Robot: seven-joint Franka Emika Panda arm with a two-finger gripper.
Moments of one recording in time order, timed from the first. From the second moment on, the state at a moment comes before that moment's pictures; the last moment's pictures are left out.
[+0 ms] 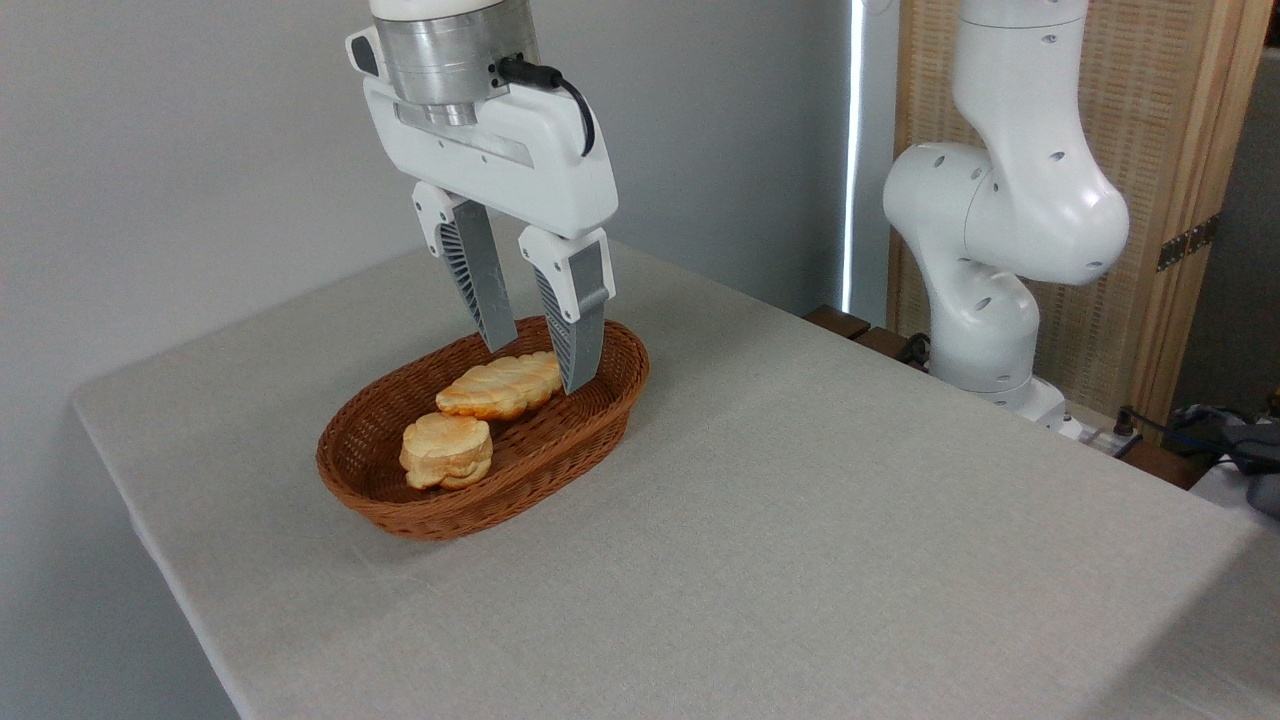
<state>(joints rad) 0.00 -0.02 -0.03 -1.63 -0.04 1.58 0.66</state>
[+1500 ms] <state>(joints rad) 0.00 -0.02 -0.03 -1.63 -0.04 1.58 0.66</state>
